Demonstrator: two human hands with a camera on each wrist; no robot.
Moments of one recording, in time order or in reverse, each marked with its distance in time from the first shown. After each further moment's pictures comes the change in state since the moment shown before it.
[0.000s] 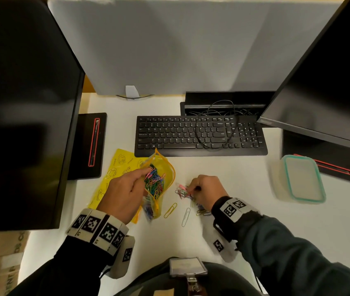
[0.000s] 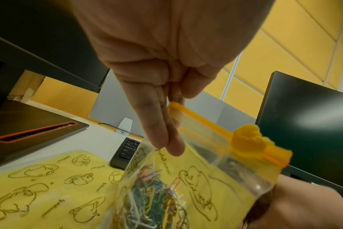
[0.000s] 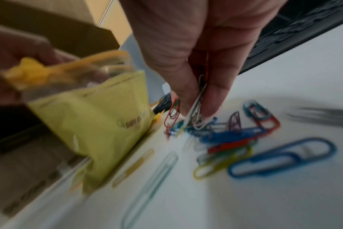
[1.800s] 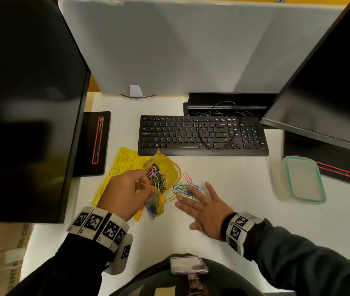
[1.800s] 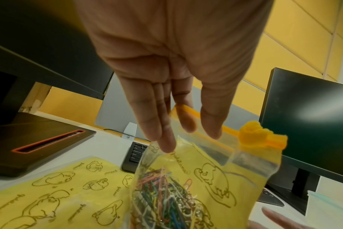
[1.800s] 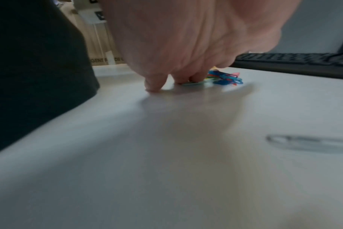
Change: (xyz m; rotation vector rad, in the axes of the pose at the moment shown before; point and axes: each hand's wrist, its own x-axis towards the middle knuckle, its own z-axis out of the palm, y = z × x) left_hand -0.005 -0.002 -0.006 0.106 0.023 0.005; right_hand -0.041 0.020 0.025 -0.945 -0.391 -0.376
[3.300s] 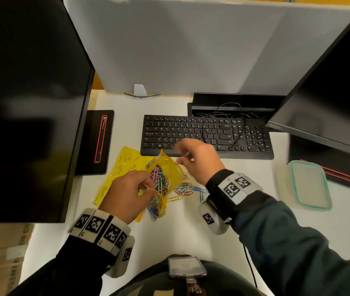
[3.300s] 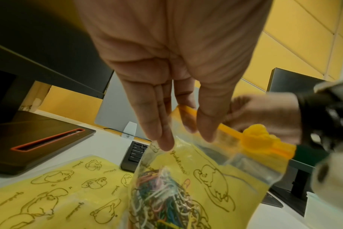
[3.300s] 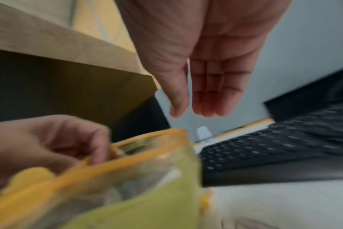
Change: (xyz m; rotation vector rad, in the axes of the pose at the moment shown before) left_hand 0.001 0.000 0.000 -0.003 -0.011 0.082; right_hand 0.026 0.031 -0.135 0.892 0.662 0.244
